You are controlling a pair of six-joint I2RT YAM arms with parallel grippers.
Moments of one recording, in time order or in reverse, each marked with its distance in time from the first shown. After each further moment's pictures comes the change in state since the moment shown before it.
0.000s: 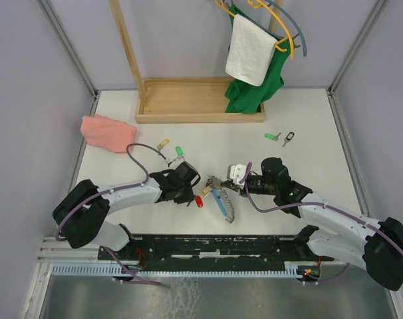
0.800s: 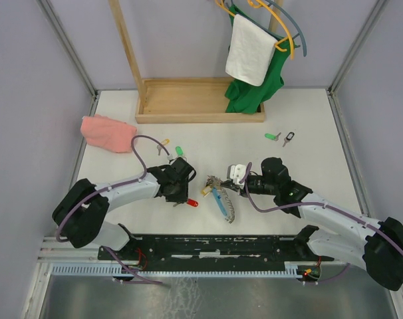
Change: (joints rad) left arm 0.059 -0.013 0.029 -0.149 0.053 0.300; right arm 0.000 0.000 0.000 0.000 -0.001 0.001
